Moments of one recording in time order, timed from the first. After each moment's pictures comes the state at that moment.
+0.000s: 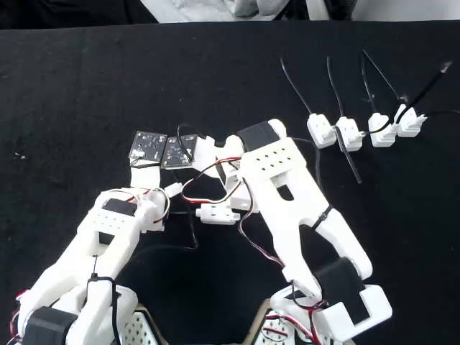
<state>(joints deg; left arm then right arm) 7.6 -30.8 67.9 32.2 1.6 -24.4 -8.0 19.3 86.5 56.9</state>
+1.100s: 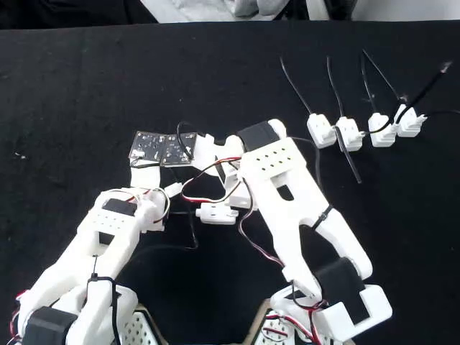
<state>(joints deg) 7.6 -30.8 67.9 32.2 1.6 -24.4 -8.0 19.3 84.4 56.9</state>
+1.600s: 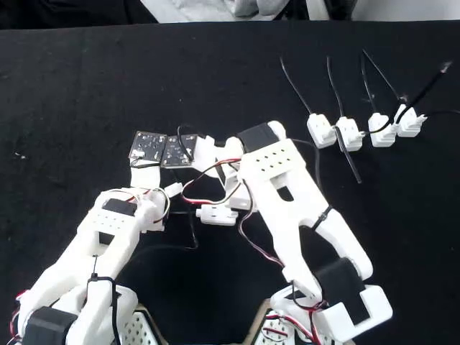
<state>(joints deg) 7.6 -30.8 67.9 32.2 1.5 -24.3 -8.0 21.3 83.6 56.9</state>
